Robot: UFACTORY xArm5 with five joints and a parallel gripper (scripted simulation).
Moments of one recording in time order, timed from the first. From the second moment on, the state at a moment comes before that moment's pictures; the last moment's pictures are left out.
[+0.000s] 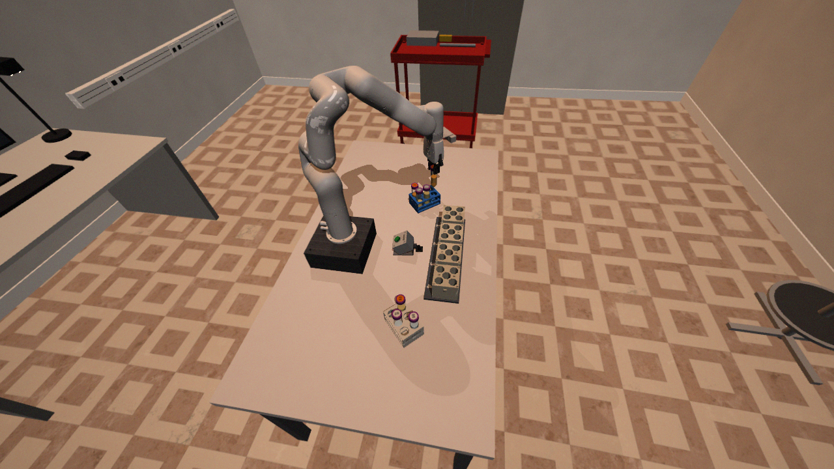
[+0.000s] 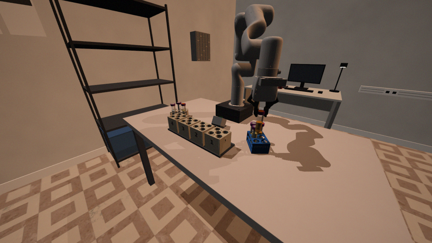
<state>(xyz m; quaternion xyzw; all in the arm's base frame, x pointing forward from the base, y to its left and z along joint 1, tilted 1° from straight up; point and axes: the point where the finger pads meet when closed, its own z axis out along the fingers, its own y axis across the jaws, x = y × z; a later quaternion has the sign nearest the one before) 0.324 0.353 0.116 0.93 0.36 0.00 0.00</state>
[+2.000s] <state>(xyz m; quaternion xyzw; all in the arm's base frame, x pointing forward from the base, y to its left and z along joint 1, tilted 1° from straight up) 0.324 0.353 0.063 0.93 0.36 0.00 0.00</state>
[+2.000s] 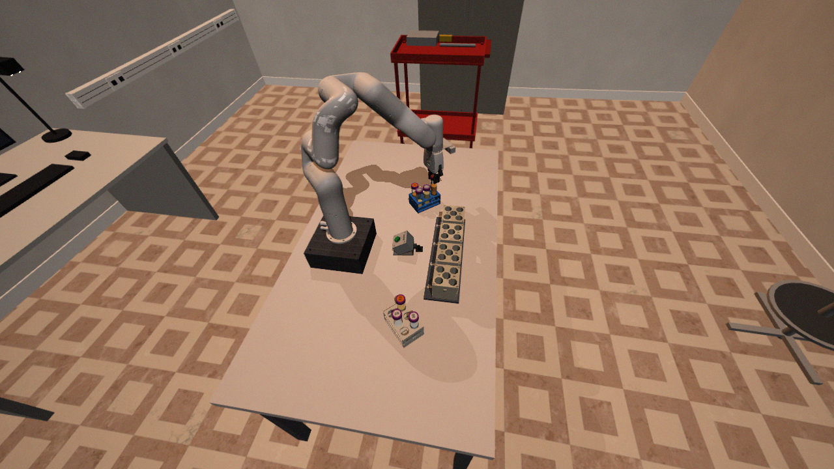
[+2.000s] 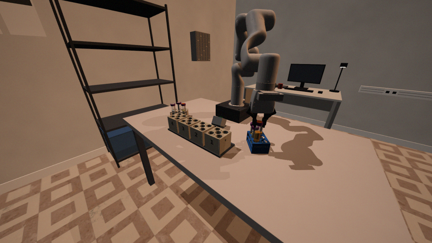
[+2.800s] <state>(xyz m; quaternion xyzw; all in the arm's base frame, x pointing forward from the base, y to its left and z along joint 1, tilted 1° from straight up) 0.324 0.353 0.042 0.93 0.36 0.00 0.00</state>
